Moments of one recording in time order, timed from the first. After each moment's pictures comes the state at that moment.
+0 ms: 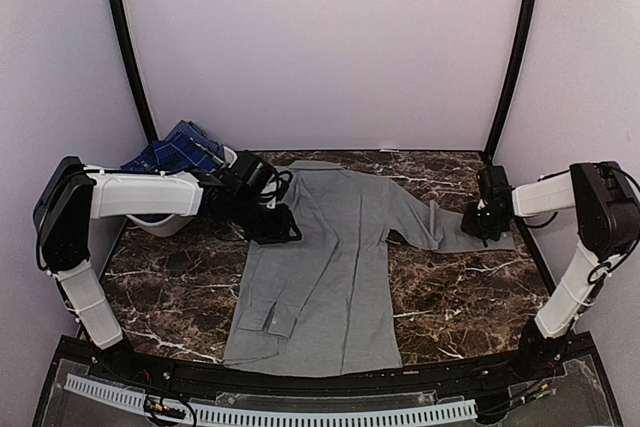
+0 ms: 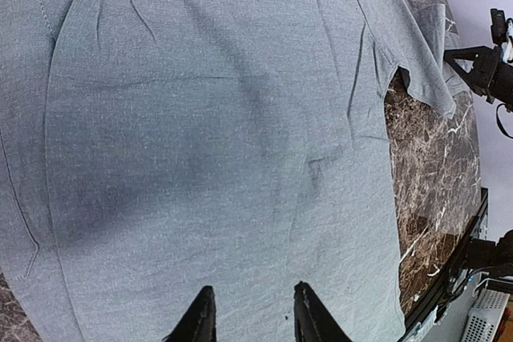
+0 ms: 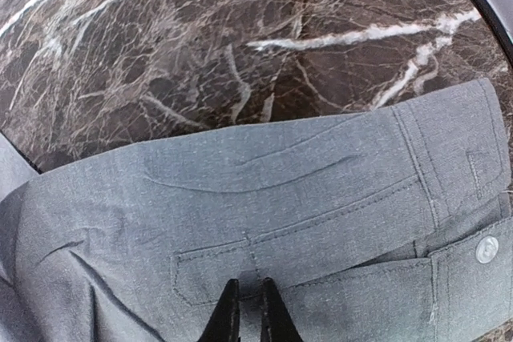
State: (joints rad) left arm -0.72 1.76 1.20 -0.38 0.24 -0.62; right arm 0.11 1.69 0.83 -0.16 0.12 0.48
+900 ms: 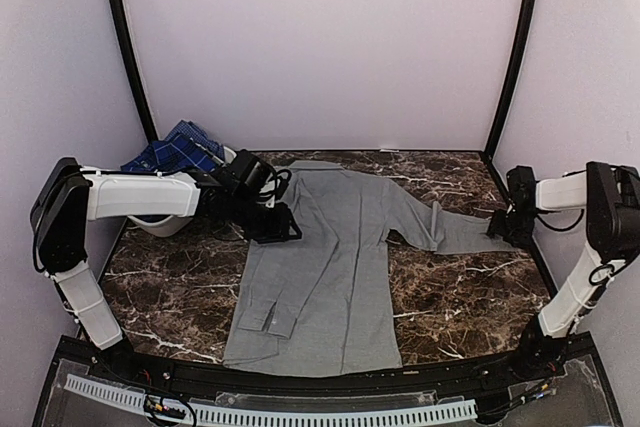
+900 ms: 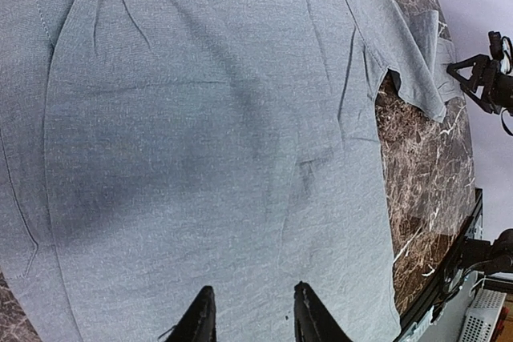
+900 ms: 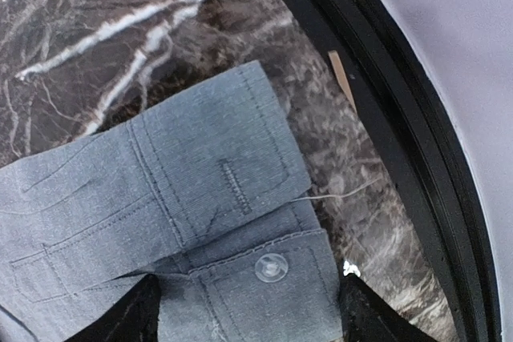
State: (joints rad) left arm -0.72 1.73 1.18 -0.36 0.25 -0.62; right arm -0.11 1.65 0.87 -0.40 0.18 0.38
